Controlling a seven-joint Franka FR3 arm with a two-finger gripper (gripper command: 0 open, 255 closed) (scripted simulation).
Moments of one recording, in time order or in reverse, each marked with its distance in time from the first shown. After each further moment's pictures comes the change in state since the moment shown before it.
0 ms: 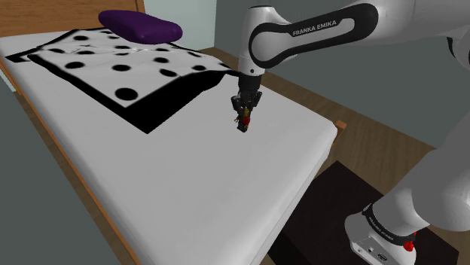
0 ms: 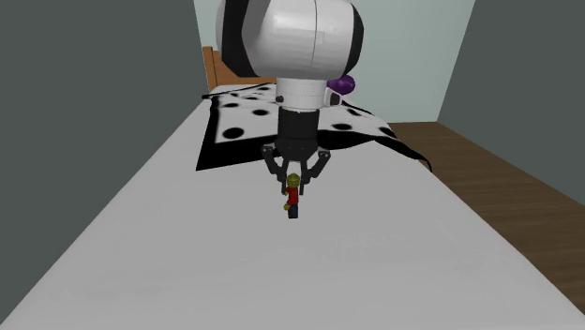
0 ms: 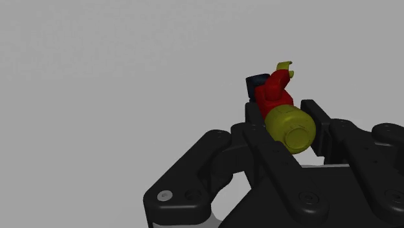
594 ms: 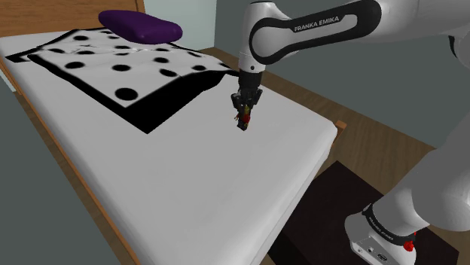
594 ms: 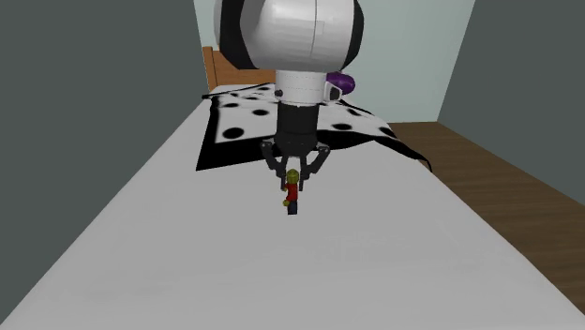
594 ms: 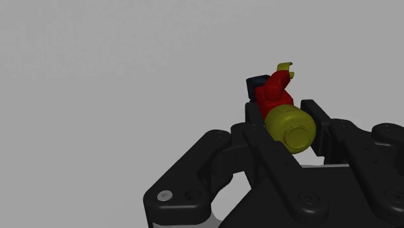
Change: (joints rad) arm 0.001 -0.007 0.001 0.018 0.001 -0.025 0.002
